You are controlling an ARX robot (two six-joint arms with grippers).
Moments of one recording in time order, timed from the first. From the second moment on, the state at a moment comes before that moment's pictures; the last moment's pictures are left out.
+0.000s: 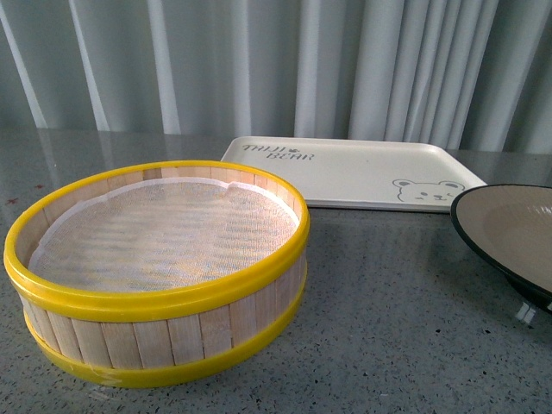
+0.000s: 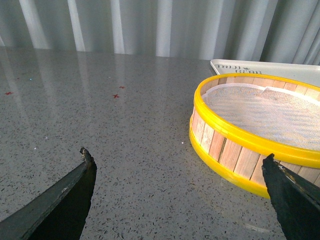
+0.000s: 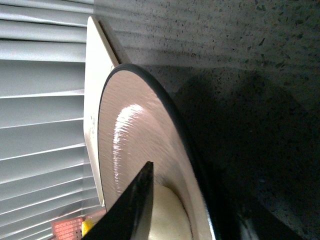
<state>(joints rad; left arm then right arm) 0.00 0.00 0.03 0.00 0.00 0.00 -0.51 1.45 0.65 0.21 -0.69 1.00</state>
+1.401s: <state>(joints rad) 0.00 0.00 0.03 0.00 0.00 0.00 -0.19 1.83 1.19 0.41 -0.44 1.21</state>
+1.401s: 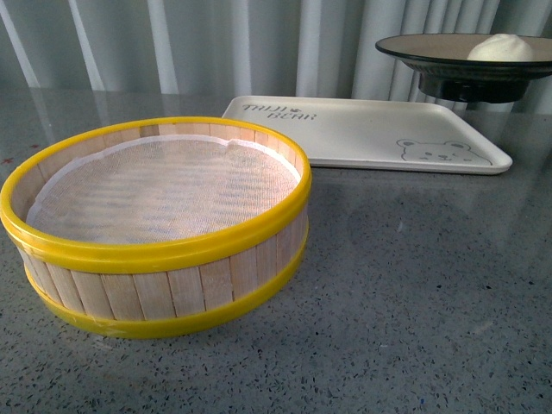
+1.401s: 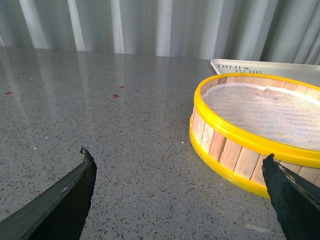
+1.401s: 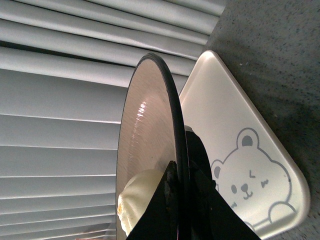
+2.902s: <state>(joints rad) 0.00 0.00 0.03 0.00 0.00 0.00 -0.08 2.13 1.53 0.21 -0.40 1.16</state>
